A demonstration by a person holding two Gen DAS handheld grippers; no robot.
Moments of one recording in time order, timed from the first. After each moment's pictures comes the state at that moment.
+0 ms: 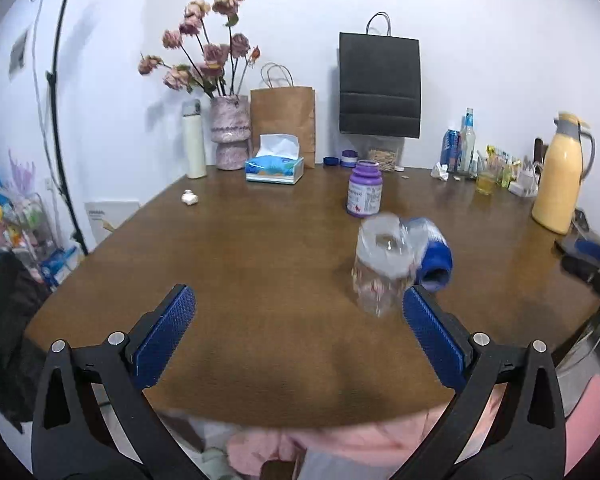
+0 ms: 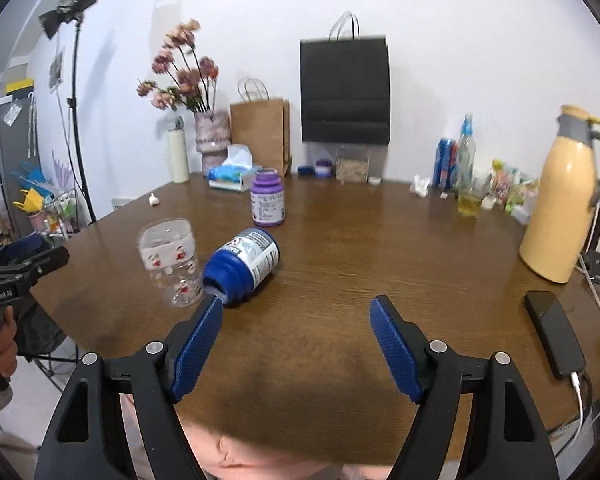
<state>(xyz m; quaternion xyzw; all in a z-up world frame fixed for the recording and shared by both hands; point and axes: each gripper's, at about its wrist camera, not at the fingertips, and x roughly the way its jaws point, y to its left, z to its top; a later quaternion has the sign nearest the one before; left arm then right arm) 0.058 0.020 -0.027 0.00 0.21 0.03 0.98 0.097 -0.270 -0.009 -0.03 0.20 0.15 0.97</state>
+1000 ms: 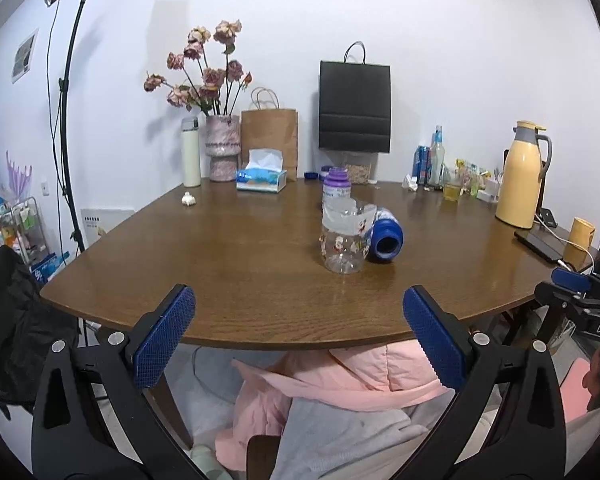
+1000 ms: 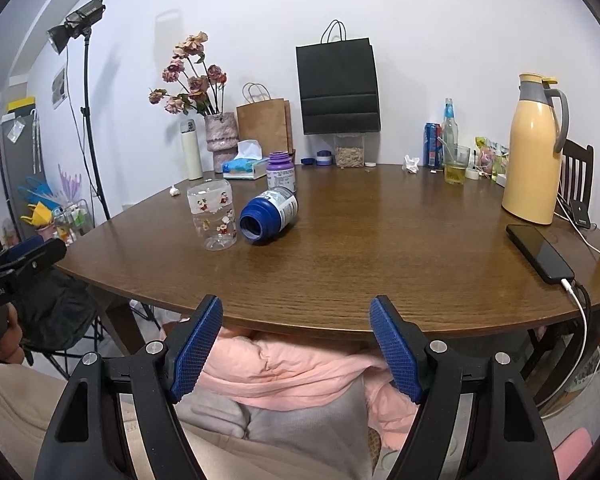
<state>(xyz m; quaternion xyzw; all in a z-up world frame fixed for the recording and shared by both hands) -0.034 0.017 -0.035 -0.02 0.16 -0.01 0.99 0.005 -0.279 -0.047 0.01 0.21 0.15 0.97</state>
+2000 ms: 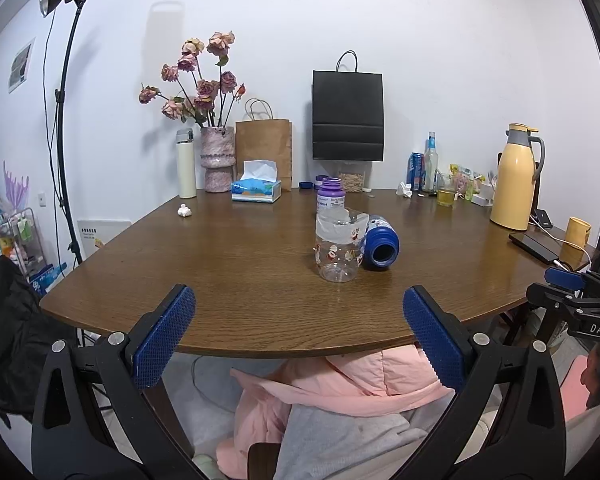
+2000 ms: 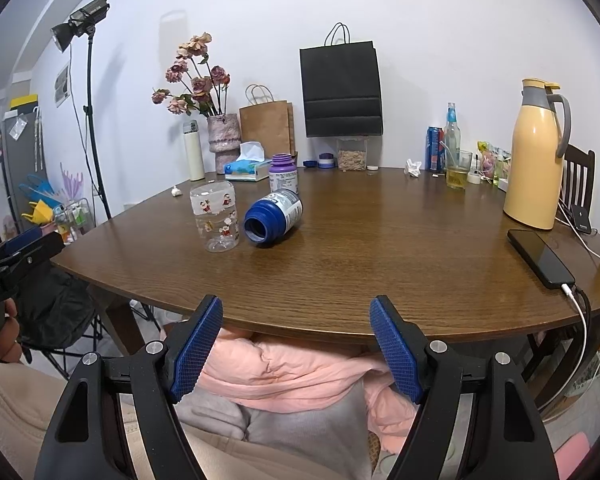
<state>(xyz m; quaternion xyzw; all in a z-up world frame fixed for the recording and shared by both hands) -0.036 0.017 -0.032 -0.01 0.15 -0.02 0.99 0.004 -0.277 -0.044 0.00 0.21 0.15 0.97</state>
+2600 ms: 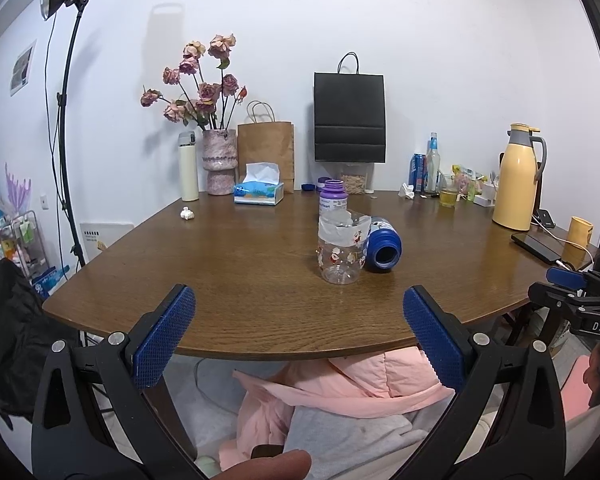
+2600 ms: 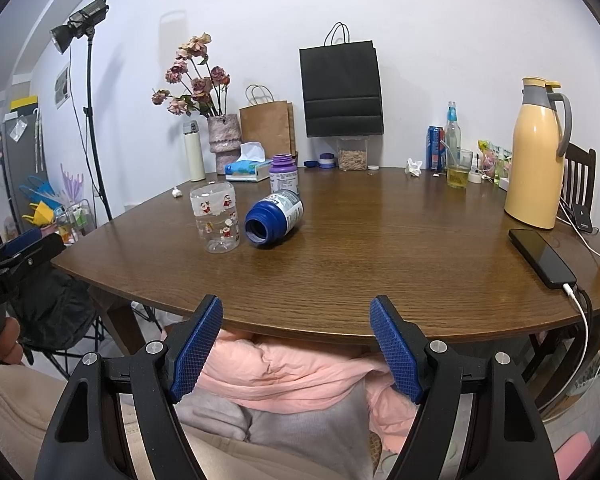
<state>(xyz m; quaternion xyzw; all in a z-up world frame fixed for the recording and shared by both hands) -0.037 0.018 -0.032 -0.01 0.14 -0.02 0.99 0.007 -0.276 -0.045 0.01 0.21 0.16 0.97</state>
